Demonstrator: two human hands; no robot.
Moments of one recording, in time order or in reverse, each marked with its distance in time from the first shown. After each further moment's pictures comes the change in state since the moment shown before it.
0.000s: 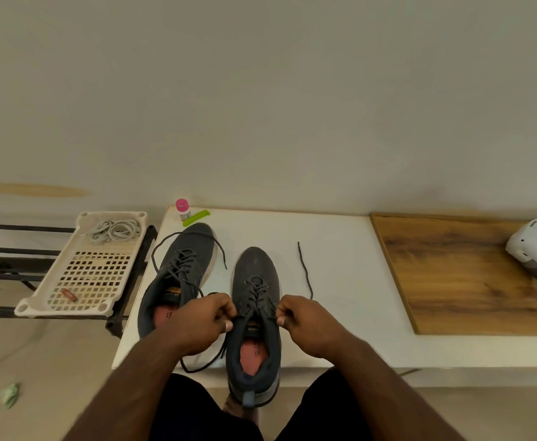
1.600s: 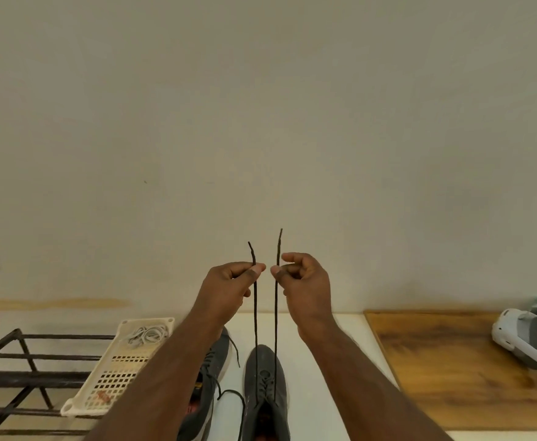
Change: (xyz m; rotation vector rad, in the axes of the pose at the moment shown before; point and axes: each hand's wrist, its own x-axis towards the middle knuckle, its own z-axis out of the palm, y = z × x) left_hand -0.100 0.170 -0.131 -0.707 0.595 0.332; right_hand -0.048 -0.178 -0.140 0.804 0.781 -0.280
